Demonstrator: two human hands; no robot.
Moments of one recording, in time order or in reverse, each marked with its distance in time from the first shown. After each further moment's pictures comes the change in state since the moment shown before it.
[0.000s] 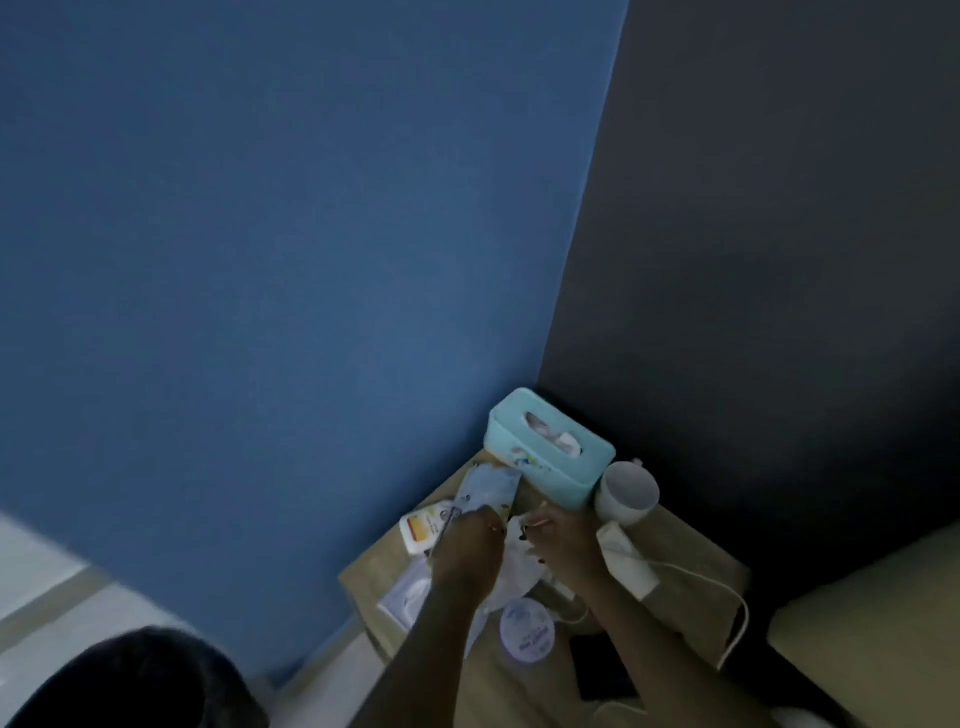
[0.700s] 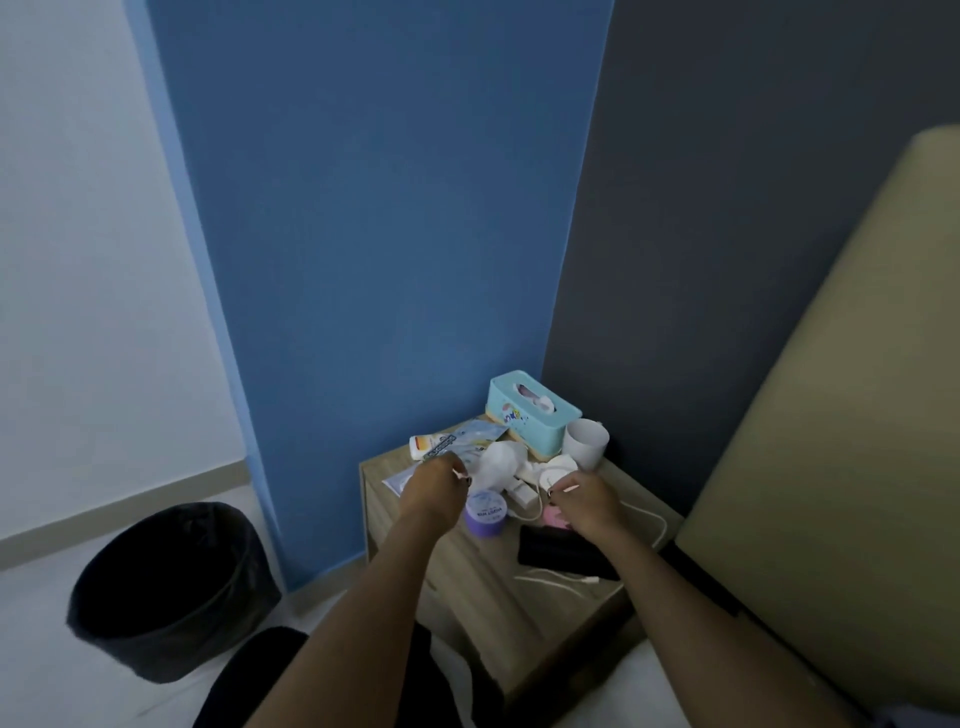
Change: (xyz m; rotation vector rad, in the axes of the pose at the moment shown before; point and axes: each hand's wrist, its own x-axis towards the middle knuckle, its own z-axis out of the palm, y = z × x) left_hand -0.196 0.017 0.040 -0.027 0.362 -0.027; right_hand -0.161 0.086 -0.079 -0.046 0.086 -0.179
